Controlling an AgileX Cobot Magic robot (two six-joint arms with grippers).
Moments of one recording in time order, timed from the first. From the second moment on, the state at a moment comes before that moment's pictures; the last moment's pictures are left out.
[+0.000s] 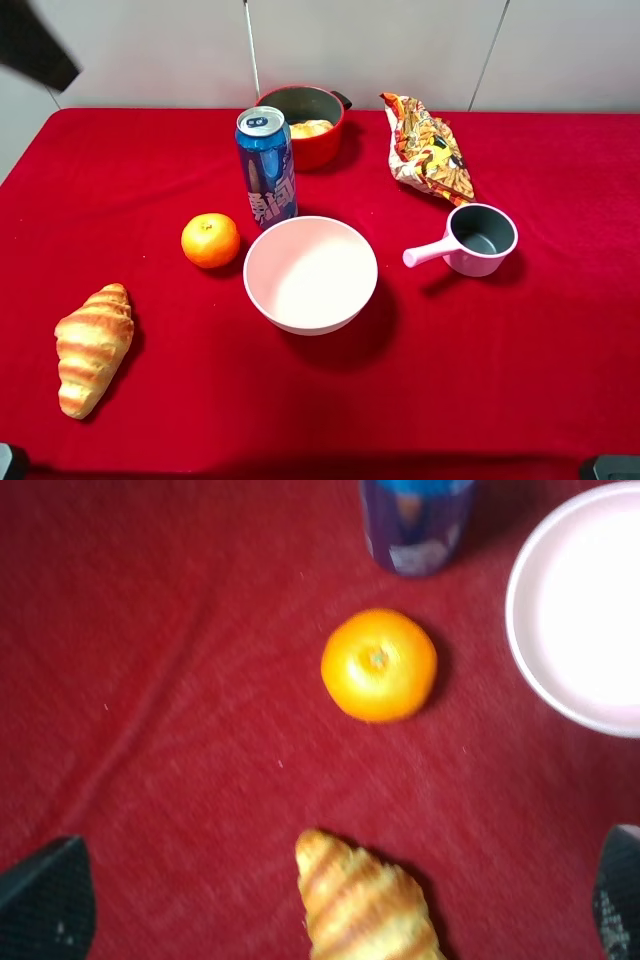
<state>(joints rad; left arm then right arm) -0.47 1.14 -1.25 0.05 1.17 0.21 -0.04 -0.01 -0.50 -0.01 1.02 0.00</state>
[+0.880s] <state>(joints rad) -0.19 0.35 -0.68 0.00 1.17 0.08 -0.04 -0.01 -0.50 -0.01 1.02 0.00</state>
